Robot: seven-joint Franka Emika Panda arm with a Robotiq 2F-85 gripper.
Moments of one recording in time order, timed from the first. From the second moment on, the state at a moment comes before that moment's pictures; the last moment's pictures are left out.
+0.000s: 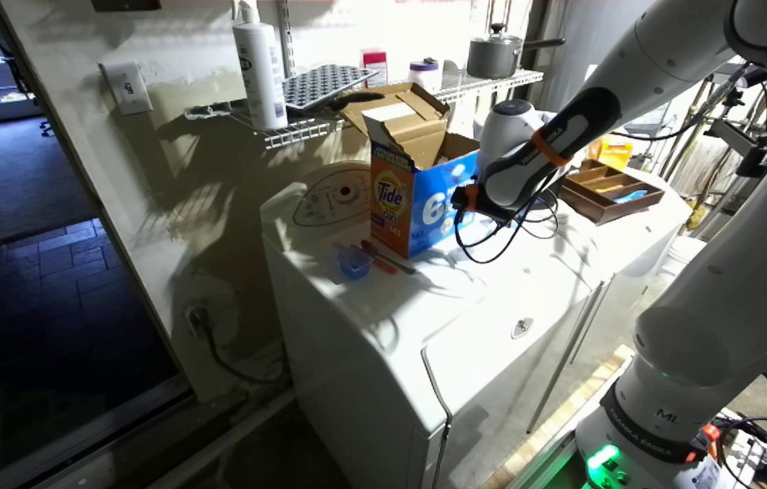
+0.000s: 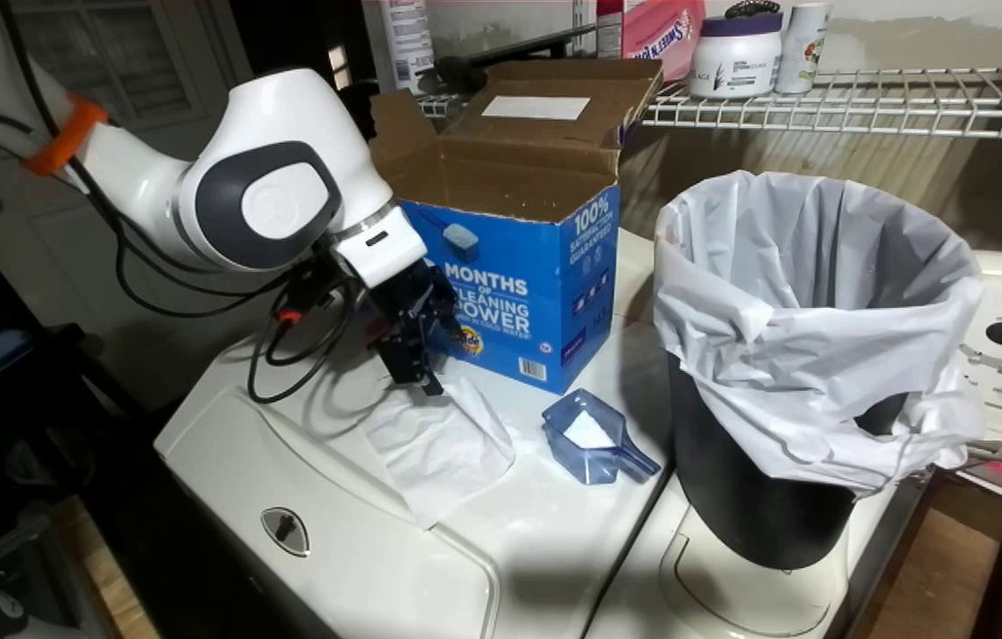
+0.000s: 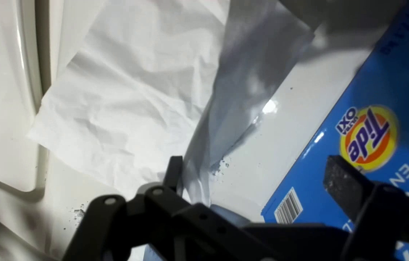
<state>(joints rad) -0.18 -0.06 -0.12 -2.54 -0.43 2.73 1.23</state>
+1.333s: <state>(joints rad) -0.15 -0.12 -0.06 -2.44 -0.64 2.26 1.32</state>
